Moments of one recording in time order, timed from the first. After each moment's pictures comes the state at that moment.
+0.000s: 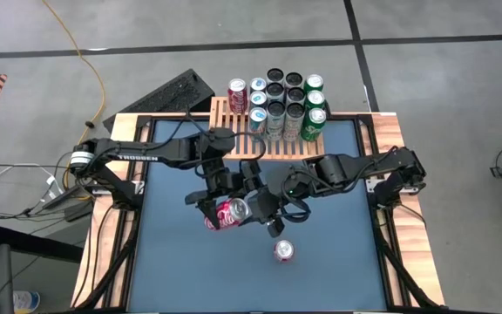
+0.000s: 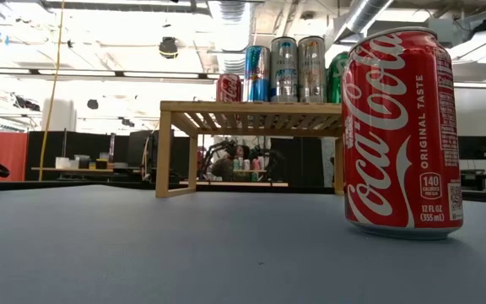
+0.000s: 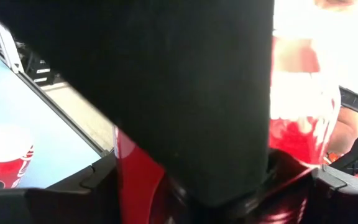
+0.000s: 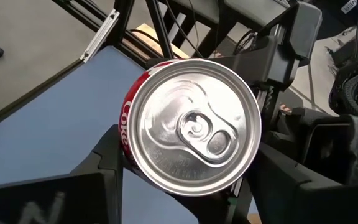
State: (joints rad) left arm 0.10 1.57 1.34 -0.08 1.30 -0.29; right arm 0.25 1.77 1.97 -0.68 0.11 -0.49
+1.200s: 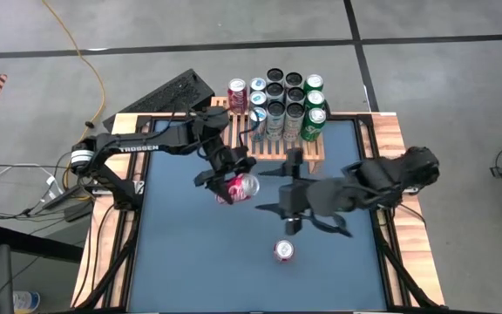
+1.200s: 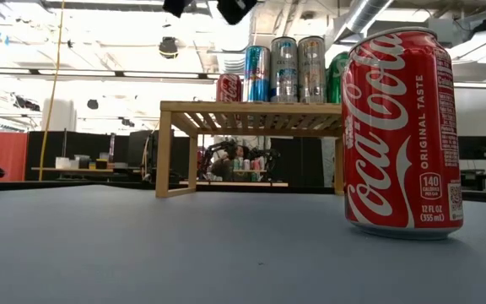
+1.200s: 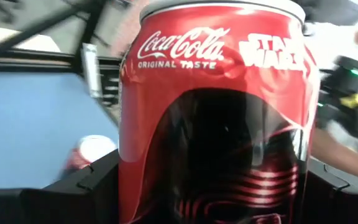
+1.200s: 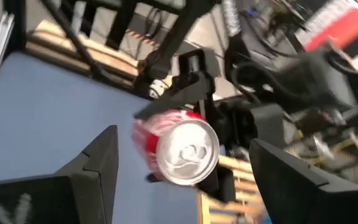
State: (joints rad) left arm 0.25 1.56 1.34 0.04 1.26 -0.38; right arm 0.44 1.70 2.14 -0.94 0.68 -0.24
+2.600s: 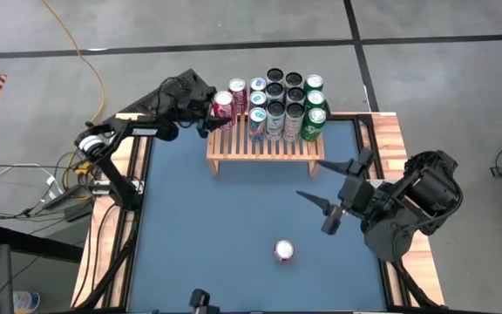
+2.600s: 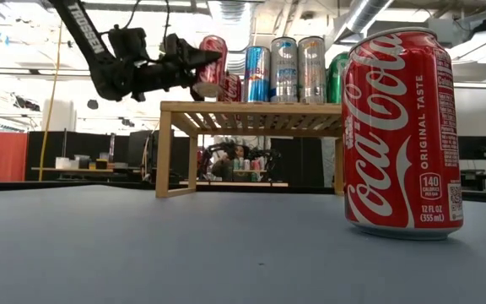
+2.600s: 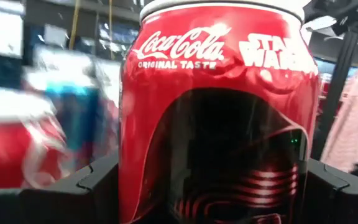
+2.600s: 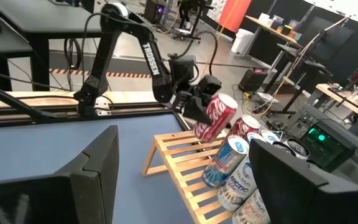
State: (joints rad) left arm 0.84 1.68 0.80 1.41 0.92 -0.57; right arm 0.73 1.69 2.32 -1.43 1.26 0.46
